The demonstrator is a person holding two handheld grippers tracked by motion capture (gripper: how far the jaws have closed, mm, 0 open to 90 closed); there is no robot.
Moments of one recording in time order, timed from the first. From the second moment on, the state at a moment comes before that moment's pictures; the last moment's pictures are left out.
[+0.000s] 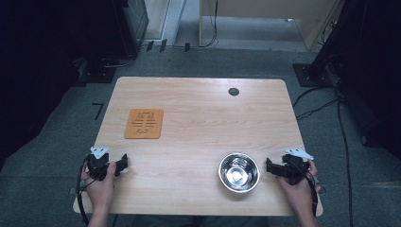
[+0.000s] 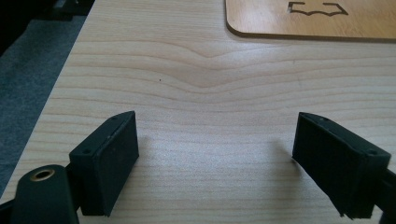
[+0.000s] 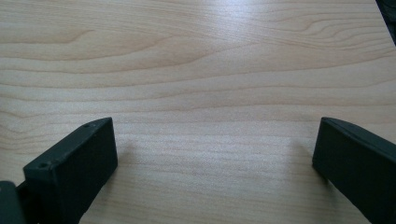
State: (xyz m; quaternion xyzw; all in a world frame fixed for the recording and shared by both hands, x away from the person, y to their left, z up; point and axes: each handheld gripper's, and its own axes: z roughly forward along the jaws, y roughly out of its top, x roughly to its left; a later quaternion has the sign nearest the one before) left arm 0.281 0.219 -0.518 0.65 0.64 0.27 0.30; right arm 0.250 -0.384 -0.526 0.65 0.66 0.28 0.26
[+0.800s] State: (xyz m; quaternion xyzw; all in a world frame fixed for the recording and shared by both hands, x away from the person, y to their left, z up) left arm 0.275 0.195 -0.488 0.62 0.63 0.25 0.40; right arm 0.250 -0.384 -0.526 0.65 0.65 0.28 0.26
